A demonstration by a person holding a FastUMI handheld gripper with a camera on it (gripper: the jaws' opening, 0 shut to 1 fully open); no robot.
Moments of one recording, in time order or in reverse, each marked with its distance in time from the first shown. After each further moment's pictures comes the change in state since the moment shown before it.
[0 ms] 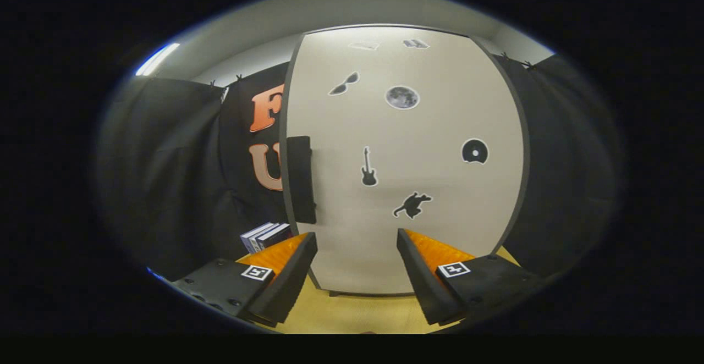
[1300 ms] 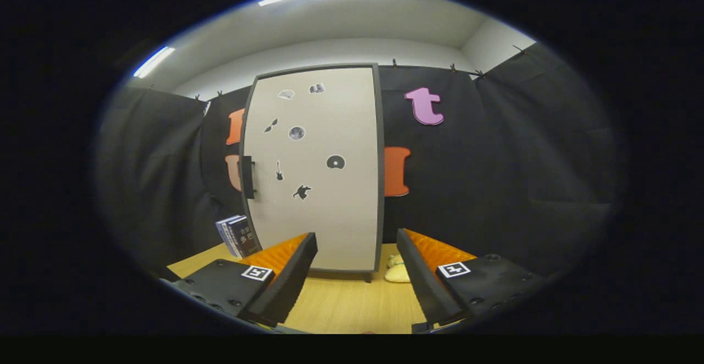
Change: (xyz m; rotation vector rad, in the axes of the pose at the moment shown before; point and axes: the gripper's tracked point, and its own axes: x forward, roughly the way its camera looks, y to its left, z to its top) arm -0.295 -0.252 0.017 -0.028 -0.077 -0.115
